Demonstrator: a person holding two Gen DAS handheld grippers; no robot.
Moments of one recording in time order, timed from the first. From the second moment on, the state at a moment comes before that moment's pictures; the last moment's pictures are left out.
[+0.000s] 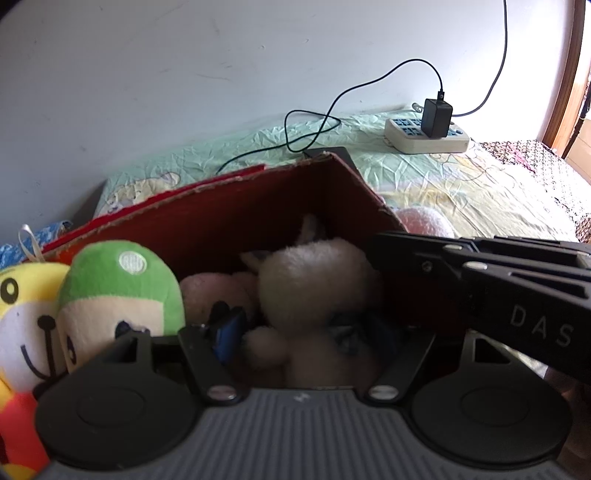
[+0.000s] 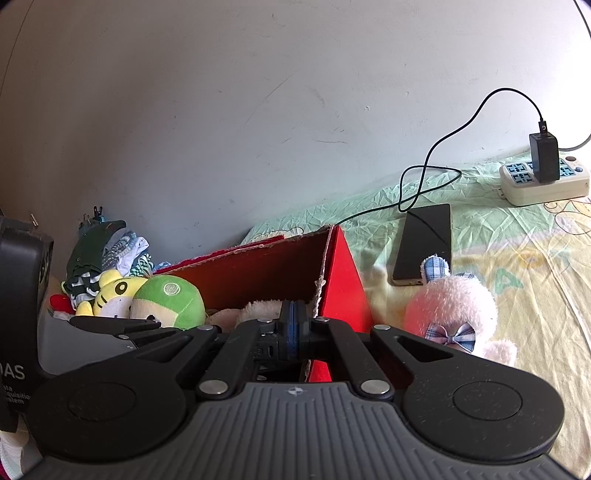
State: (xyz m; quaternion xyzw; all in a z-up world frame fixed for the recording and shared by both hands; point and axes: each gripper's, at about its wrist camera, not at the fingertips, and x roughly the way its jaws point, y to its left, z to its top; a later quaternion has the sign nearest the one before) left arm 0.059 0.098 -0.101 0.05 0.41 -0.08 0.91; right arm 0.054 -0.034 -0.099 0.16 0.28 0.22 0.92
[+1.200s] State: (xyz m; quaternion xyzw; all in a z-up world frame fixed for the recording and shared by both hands) left arm 0.039 0.071 -0.072 0.03 0.45 0.12 0.88; right arm 0.055 -0.095 -0.082 0.22 0.30 0.32 0.87
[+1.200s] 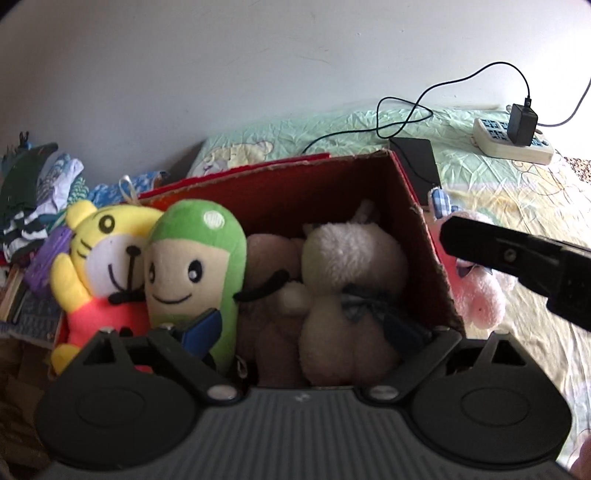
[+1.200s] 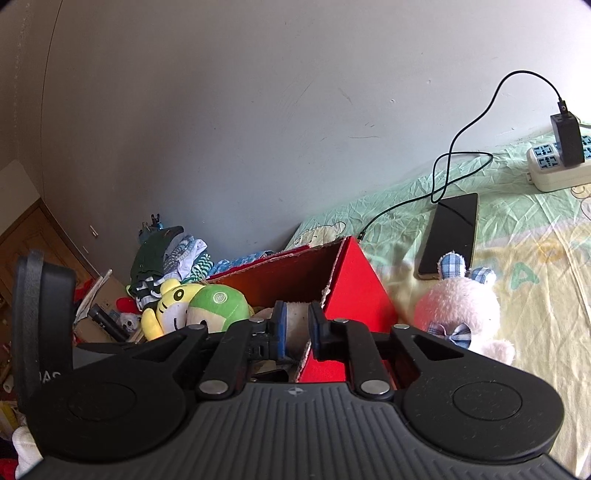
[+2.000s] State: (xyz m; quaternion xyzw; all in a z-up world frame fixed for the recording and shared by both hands) left arm 0.029 0.007 -0.033 0.06 0.44 0.16 0.88; right arm 0.068 -0.172 -0.116 0.28 0.36 0.29 0.84
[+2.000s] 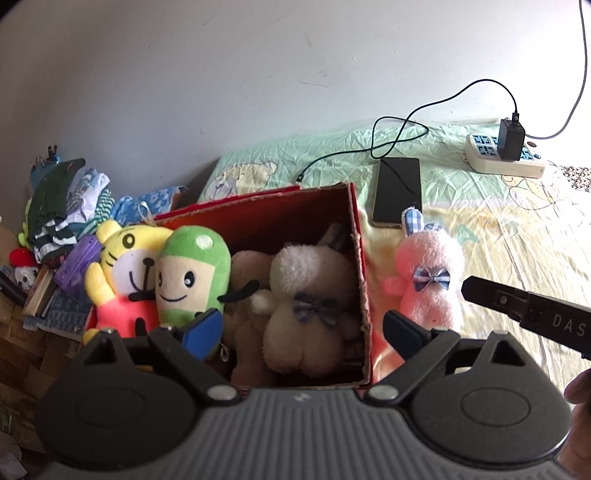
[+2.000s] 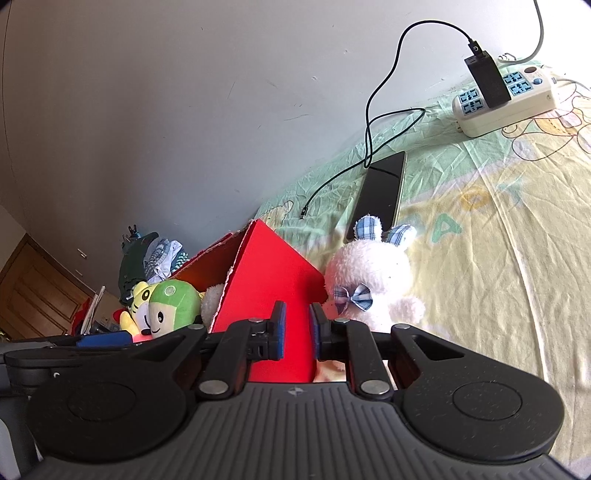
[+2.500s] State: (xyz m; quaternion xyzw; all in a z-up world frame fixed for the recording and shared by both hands) left arm 0.033 -0.001 -0.021 0.03 0.39 0.08 0.92; right arm 0.098 -0.179 -0.158 0.29 0.41 0.28 0.82
